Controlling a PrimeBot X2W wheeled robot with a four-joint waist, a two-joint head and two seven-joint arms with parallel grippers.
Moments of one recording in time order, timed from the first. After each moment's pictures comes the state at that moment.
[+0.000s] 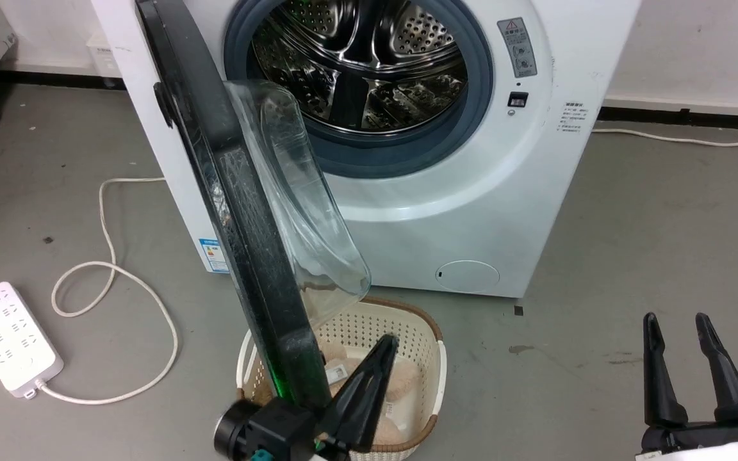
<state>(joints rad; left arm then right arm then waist) 0.05 0.05 -0.44 -0.20 -0.22 -0.07 -0.10 0.11 -0.05 -0.08 -0.10 0.24 0.13 -0.26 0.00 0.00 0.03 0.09</state>
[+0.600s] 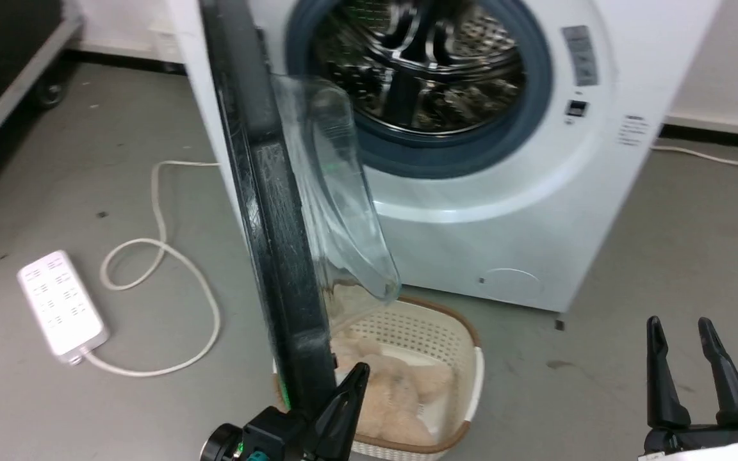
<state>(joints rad) 0.05 0.08 -0.40 -0.01 -0.23 -0.03 -0.12 0.11 -0.05 -0.10 -0.08 0.26 0.13 -0.26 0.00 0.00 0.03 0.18</state>
